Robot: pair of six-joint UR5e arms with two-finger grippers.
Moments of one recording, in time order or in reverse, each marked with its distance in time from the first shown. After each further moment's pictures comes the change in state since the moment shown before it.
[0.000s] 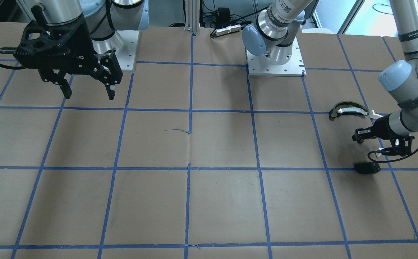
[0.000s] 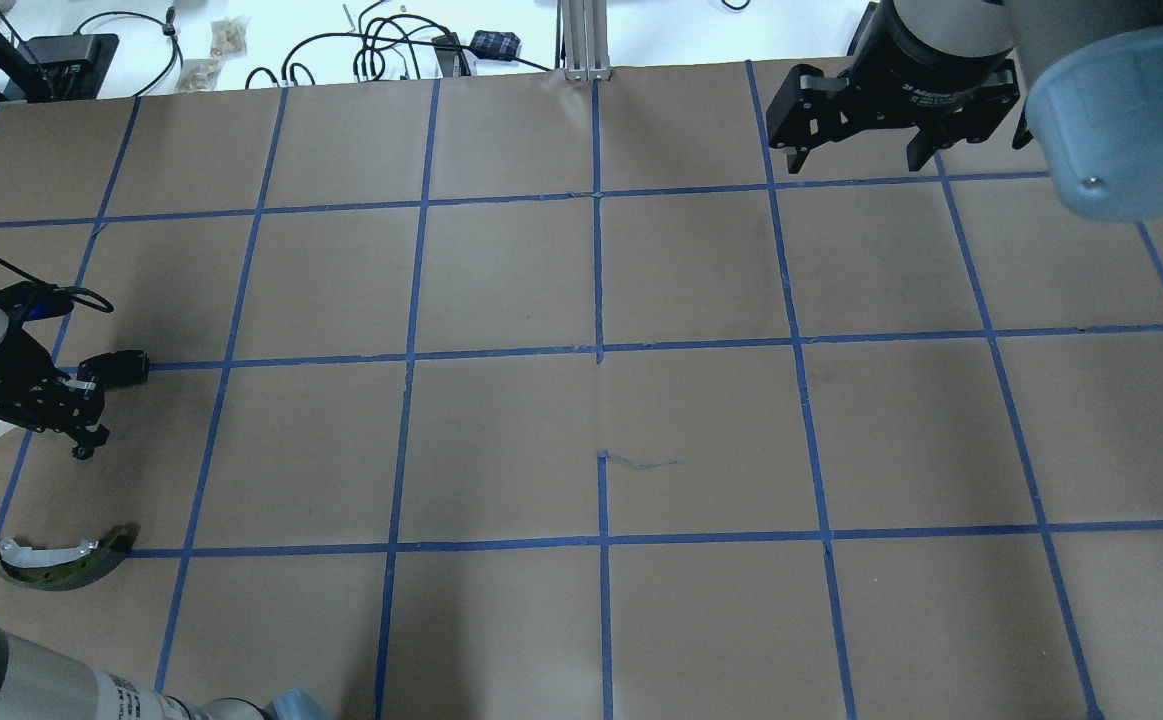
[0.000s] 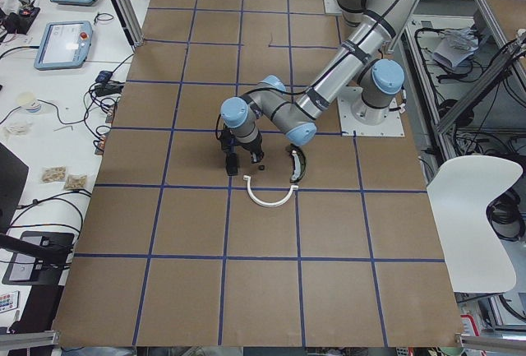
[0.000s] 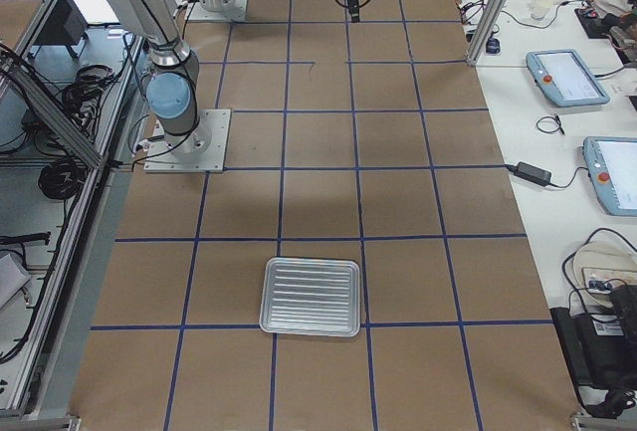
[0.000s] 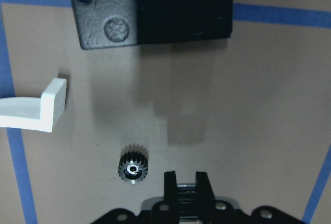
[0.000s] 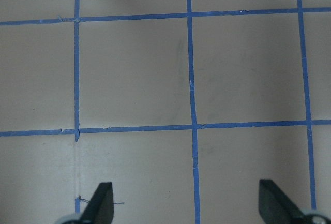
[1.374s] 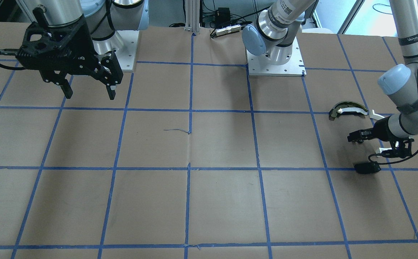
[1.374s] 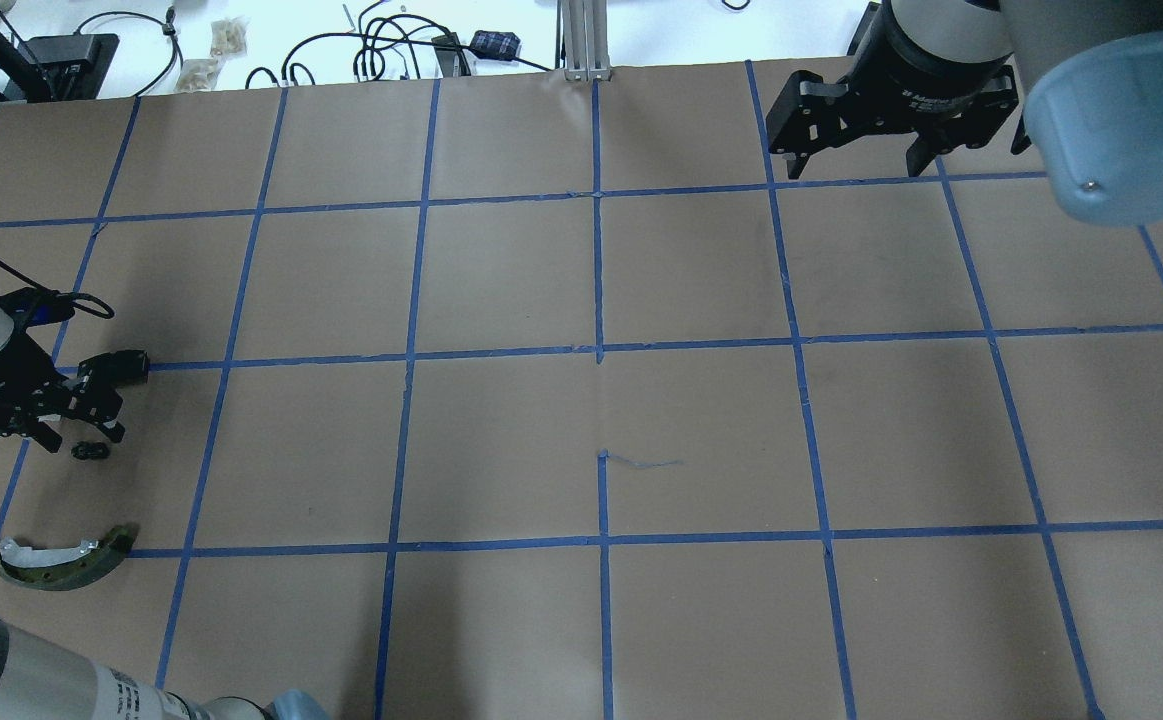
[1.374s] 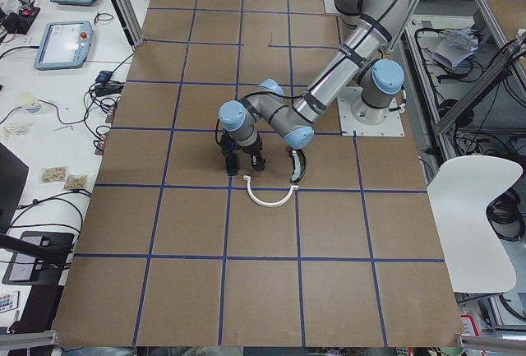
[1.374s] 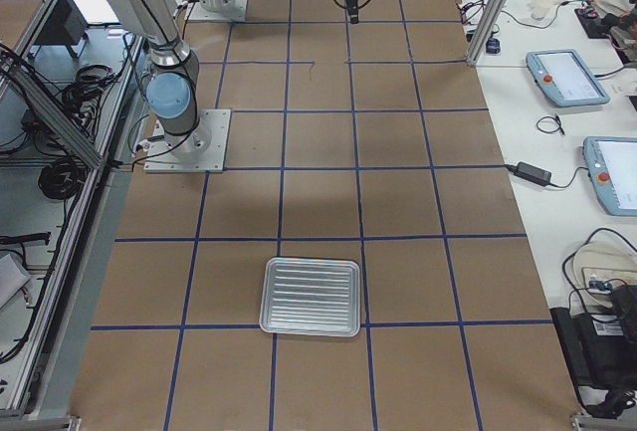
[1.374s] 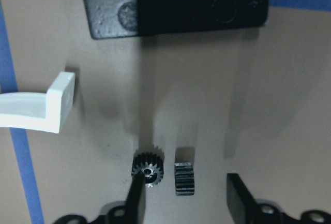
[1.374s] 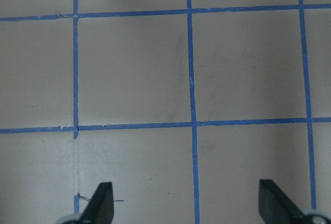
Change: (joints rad) left arm -0.006 -0.018 0.012 0.008 0.042 -0.056; right arm 0.000 -0.001 0.007 0.003 0.000 -0.002
